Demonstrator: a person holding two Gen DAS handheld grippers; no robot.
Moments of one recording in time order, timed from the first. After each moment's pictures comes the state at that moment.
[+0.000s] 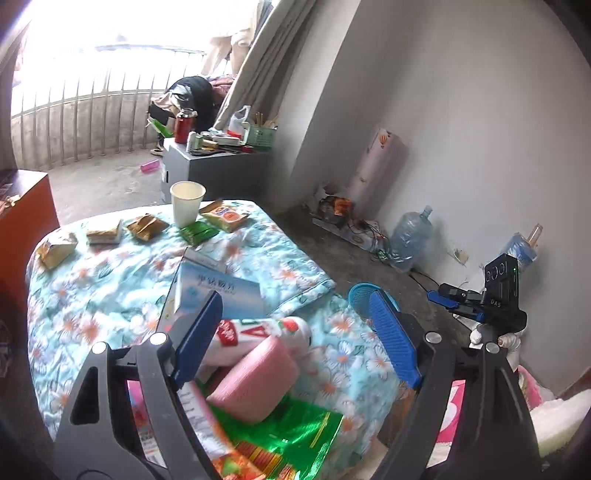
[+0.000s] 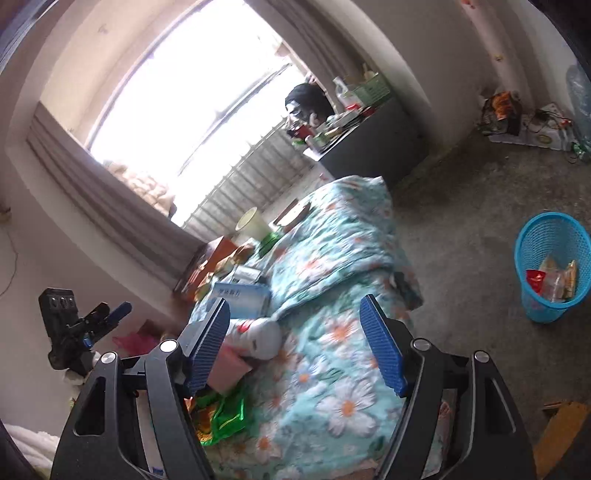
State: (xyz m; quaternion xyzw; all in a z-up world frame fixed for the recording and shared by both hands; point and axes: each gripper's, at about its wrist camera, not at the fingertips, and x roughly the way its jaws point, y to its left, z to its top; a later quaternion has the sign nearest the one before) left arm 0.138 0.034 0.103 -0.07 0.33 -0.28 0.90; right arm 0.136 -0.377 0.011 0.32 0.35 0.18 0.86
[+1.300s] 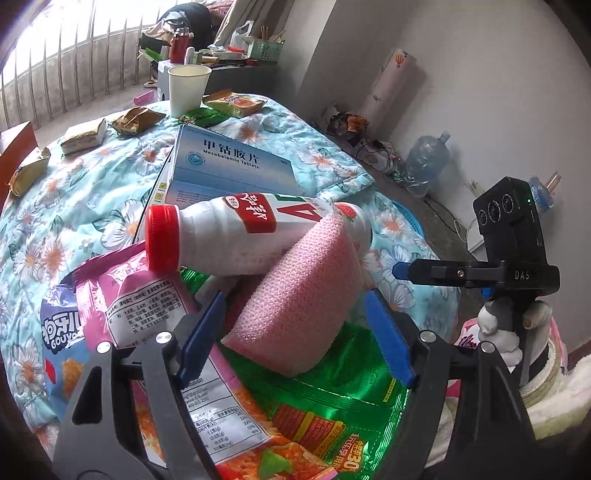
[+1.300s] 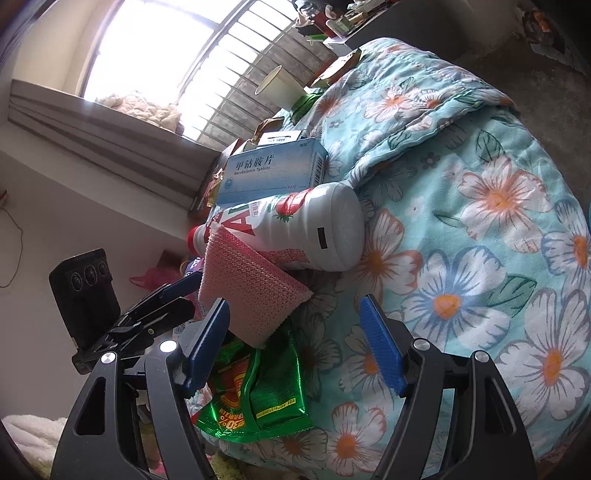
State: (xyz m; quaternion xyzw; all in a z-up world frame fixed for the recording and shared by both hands) left arm 0.169 0.025 -0.024 -0.01 0.47 -0.29 0.83; right arm 0.188 -0.232 -0.074 0.33 0.48 0.25 0.77
